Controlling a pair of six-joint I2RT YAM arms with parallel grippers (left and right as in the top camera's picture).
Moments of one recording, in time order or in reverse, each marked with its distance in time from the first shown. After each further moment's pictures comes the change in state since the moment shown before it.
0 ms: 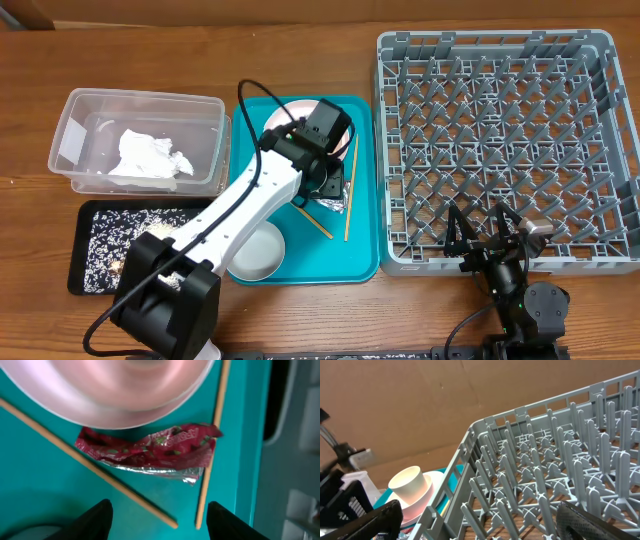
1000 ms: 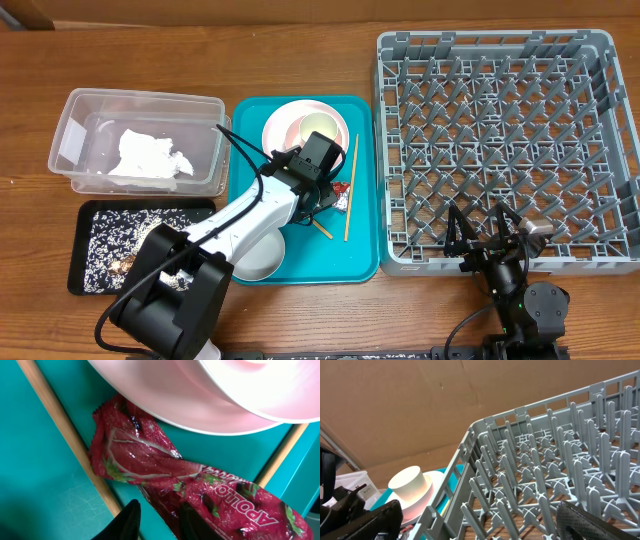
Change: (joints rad) left arm 0.000 -0.001 -0.275 0.320 -0.038 -0.433; right arm 0.000 0.000 0.000 -0.001 0.000 0.000
